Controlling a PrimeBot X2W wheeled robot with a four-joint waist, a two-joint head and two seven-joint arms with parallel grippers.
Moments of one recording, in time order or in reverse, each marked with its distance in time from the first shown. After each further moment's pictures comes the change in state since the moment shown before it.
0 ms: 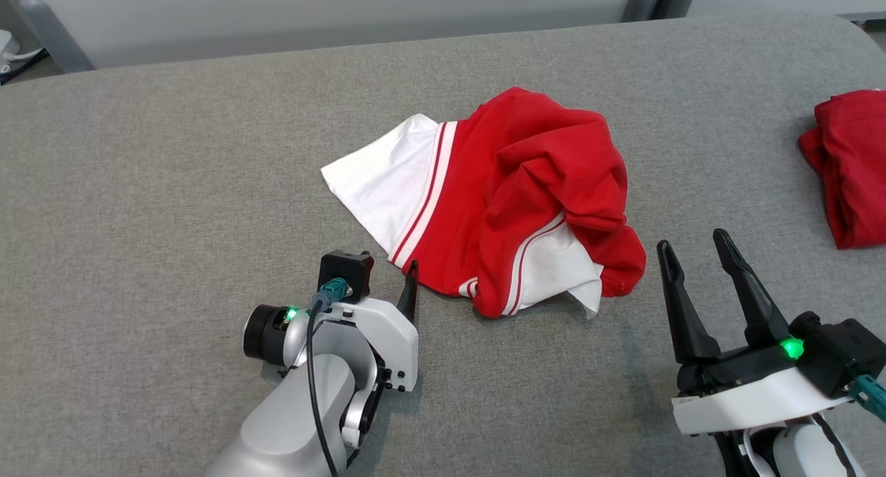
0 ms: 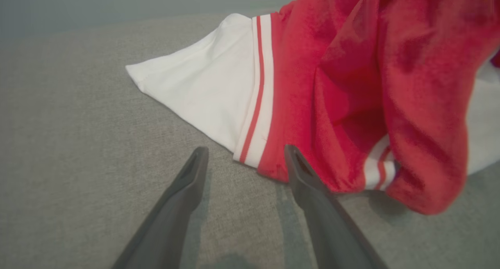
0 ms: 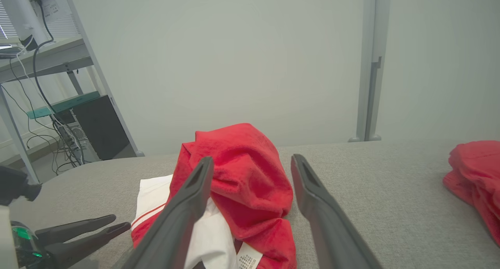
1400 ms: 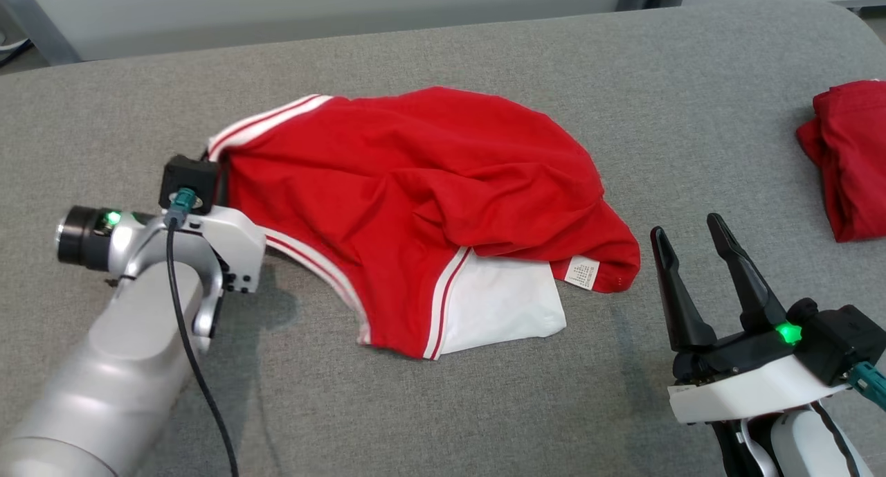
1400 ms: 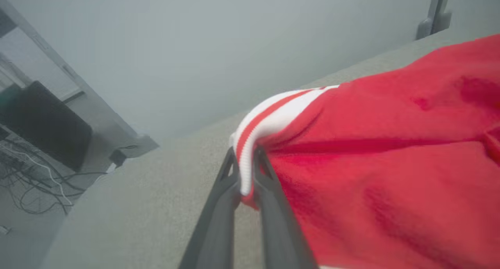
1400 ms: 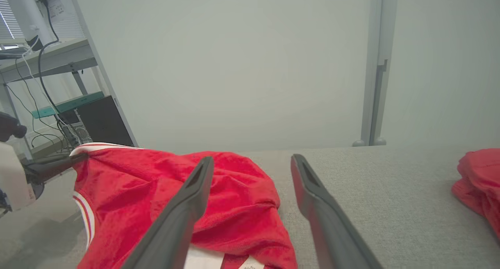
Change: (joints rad) left arm -0.272 0.244 -0.118 0.209 -0.019 0.049 -0.124; right arm -0.036 -0.010 0.025 -0.011 0.016 0.000 0.000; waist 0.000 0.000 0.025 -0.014
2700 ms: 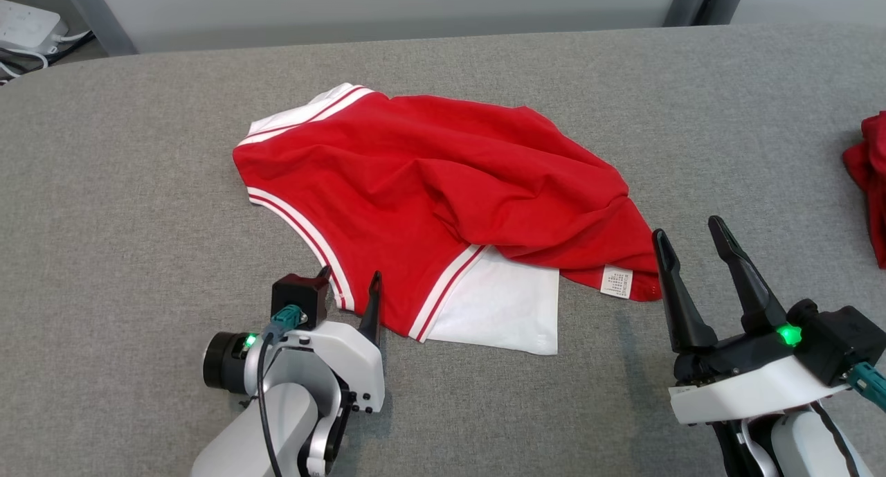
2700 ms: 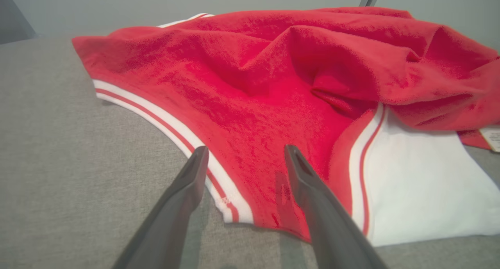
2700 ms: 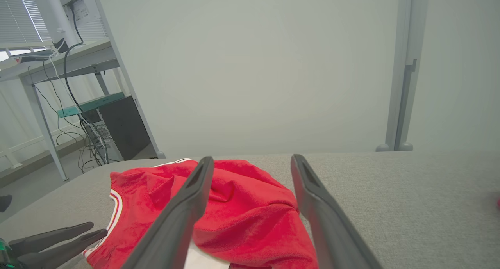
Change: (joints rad) left arm 0.352 -0.086 0.081 -0.421 -0.062 0.053 0.115; right arm 0.001 -0.002 -0.003 0.009 0.000 0.000 0.000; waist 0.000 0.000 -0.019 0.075
